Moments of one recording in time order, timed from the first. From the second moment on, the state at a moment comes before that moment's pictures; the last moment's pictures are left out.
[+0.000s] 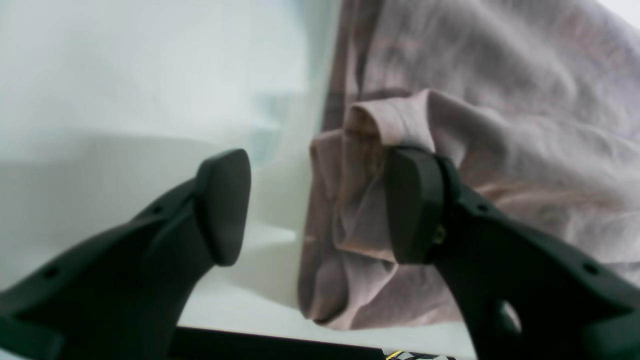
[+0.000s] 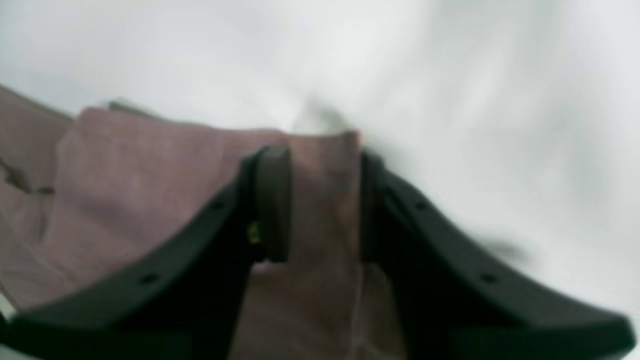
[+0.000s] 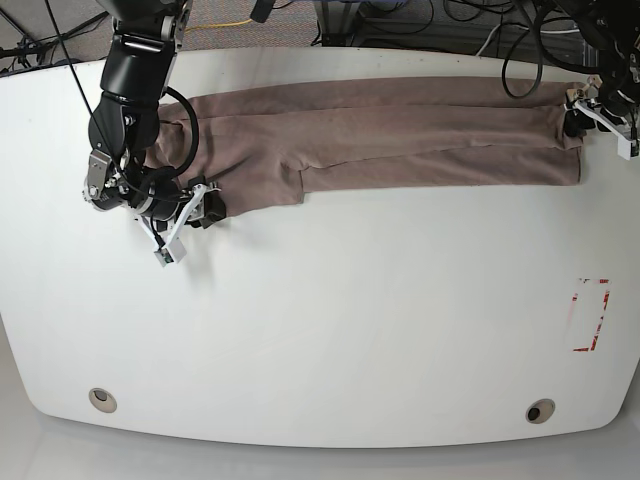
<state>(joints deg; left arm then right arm) 12.1 -14.4 -53.5 86.4 -23.7 -42.8 57.6 9.0 11.2 17.0 73.7 27.2 41.1 -62.2</state>
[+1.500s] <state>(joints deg) 10.4 -14.4 -53.5 86.5 -21.4 -42.8 58.4 -15.2 10.1 40.5 104.3 36.4 40.9 -72.4</state>
